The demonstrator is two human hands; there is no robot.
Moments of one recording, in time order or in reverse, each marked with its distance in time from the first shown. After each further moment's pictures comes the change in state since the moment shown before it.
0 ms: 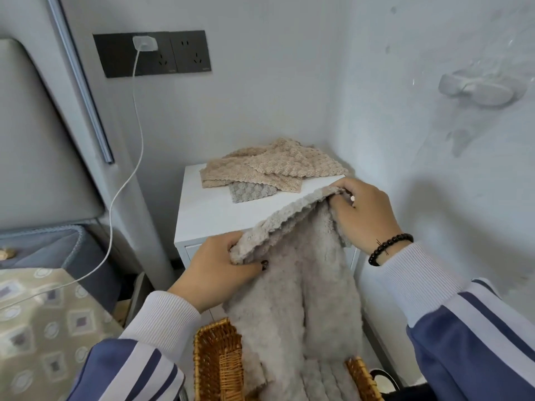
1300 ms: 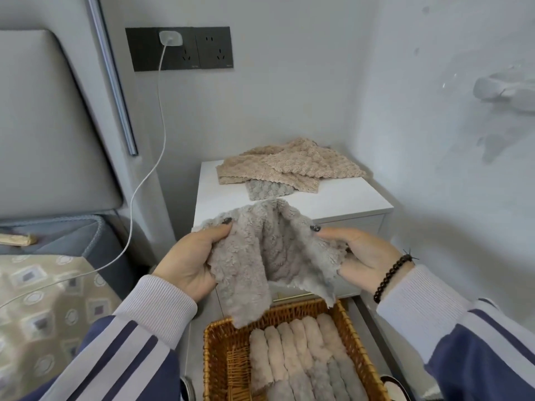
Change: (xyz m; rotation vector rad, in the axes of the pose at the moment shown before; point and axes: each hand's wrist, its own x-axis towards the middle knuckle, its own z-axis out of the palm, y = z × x) left_hand 0.002 -0.009 -0.037 -1.254 0.104 -0.550; right_hand -0.029 -0.014 0.036 1.260 -0.514 0.897
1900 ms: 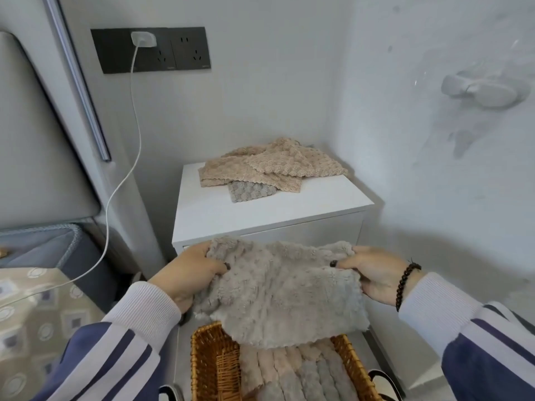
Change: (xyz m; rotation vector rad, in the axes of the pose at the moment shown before) left_hand 0.020 -0.021 -0.007 0.817 0.055 0.048; right_hand 0.007 -0.006 -0.082 -0.414 0.260 0.011
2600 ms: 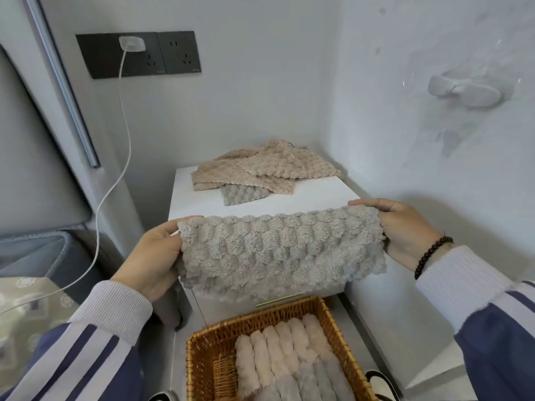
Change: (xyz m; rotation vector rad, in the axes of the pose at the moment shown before) left_hand 0.012 0.014 -0.021 -0.268 0.132 0.249; right_hand -0.021 -0.054 -0.024 -0.025 0.205 -0.417
